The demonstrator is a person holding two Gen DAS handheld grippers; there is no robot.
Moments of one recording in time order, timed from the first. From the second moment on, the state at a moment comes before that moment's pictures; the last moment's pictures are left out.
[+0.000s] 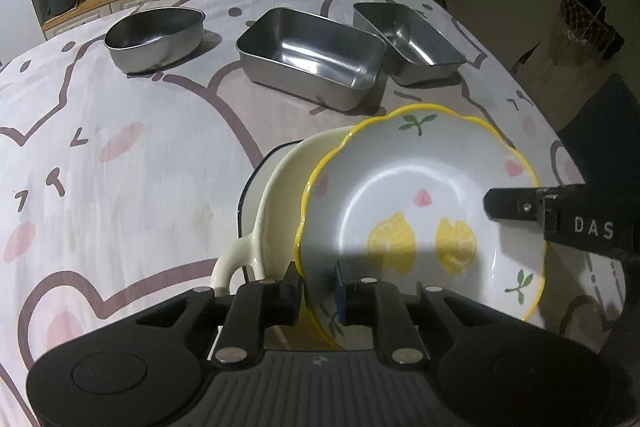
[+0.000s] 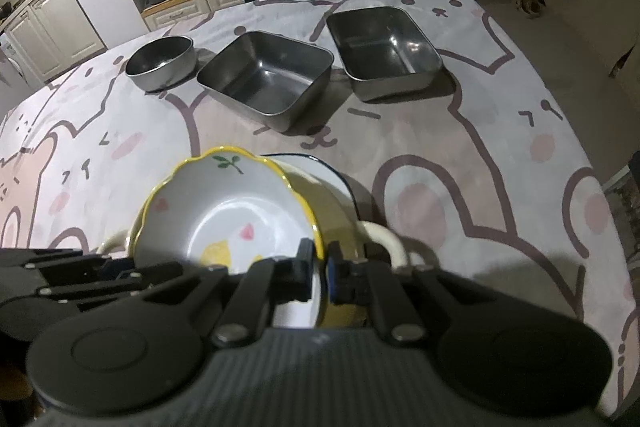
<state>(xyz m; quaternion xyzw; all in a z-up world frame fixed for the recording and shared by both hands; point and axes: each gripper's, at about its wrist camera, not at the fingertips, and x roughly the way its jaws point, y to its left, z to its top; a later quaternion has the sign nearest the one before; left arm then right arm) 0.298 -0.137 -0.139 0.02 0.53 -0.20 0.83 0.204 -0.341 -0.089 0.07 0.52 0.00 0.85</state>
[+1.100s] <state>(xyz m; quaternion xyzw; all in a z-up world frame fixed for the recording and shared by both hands) 0.293 -0.122 -0.132 0.03 0.51 -0.24 0.82 0.211 -0.333 -0.096 0.04 0.52 0.00 0.85</state>
